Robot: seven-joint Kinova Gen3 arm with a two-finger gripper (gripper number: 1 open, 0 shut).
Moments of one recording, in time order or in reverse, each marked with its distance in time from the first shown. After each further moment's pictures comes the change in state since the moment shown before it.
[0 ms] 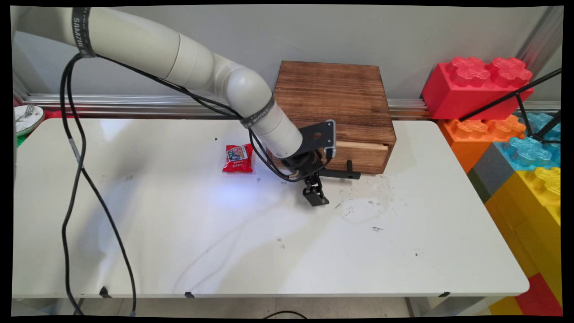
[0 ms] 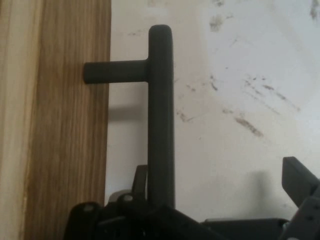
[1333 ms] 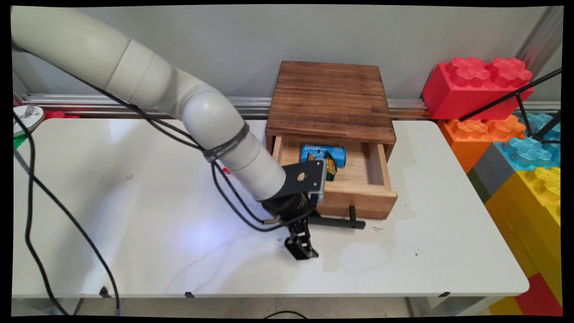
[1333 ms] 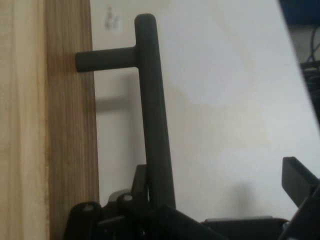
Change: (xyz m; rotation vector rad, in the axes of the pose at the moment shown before) arm -0.003 0.116 -0.042 -0.146 0.019 0.028
